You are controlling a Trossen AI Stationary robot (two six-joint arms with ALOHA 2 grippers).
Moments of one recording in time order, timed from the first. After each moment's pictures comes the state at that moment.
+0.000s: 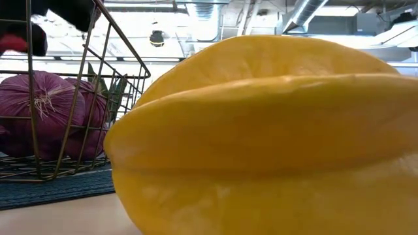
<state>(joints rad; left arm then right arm) -0.55 1.59 1.14 -0.95 0.16 -1.14 -0.17 1.46 2.15 -1.39 0.57 0.06</state>
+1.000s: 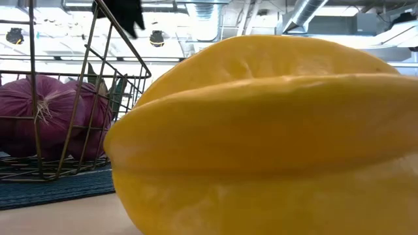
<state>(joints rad) -0.16 1.32 1.39 -1.16 -0.44 -0.75 -0.21 1.46 2.13 -1.46 0.50 0.11</state>
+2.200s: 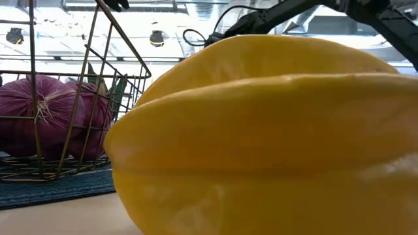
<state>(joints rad) -0.06 1.09 1.46 -1.32 -0.77 -0.58 -0.46 2.13 1.86 -0.81 -0.22 0.11</state>
